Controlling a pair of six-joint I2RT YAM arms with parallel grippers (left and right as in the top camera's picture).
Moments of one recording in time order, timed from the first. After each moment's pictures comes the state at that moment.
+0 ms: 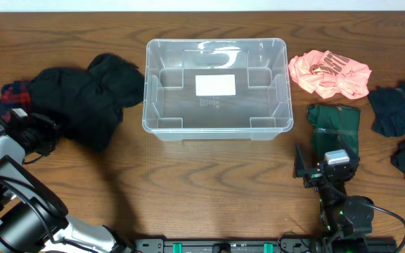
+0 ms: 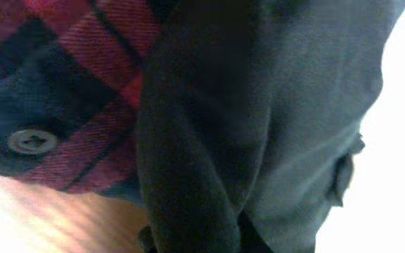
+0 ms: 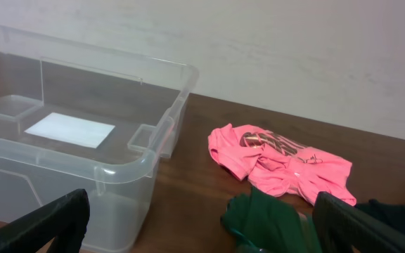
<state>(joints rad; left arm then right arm) 0.76 1.80 1.02 -0.38 0.67 -0.51 0.08 0.01 0.01 -0.07 -0.06 -0.12</state>
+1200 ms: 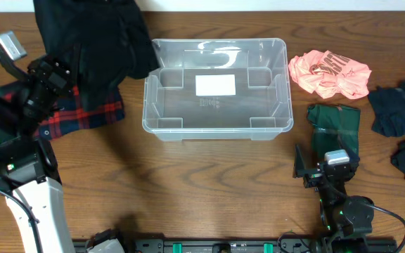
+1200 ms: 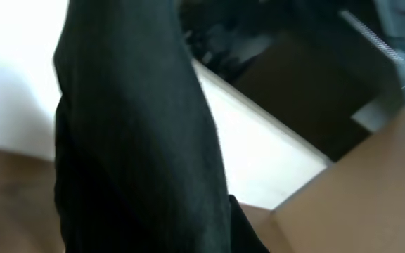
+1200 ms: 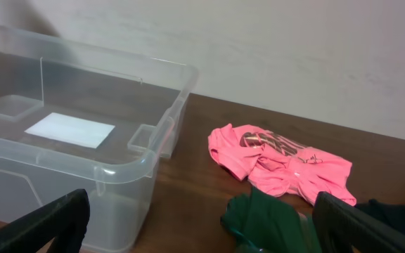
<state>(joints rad) 0.43 1.09 1.02 0.17 0.90 -0.78 0.08 0.01 0.01 -0.07 -0.06 -0.12</state>
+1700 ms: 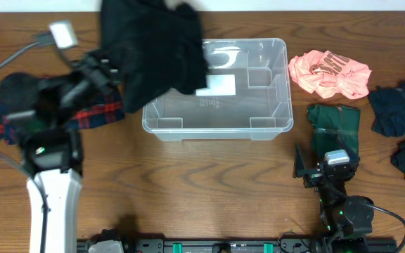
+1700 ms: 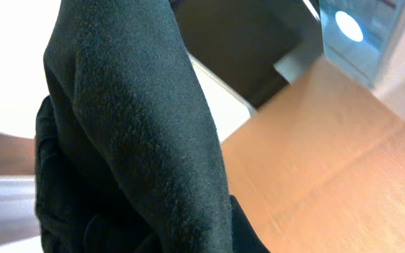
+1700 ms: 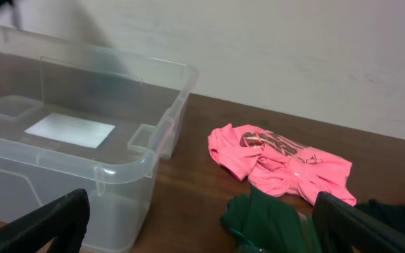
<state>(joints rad) 0.11 1.15 1.02 0.23 0.93 -0.90 0.08 0.01 0.01 -0.07 -0.06 -0.12</state>
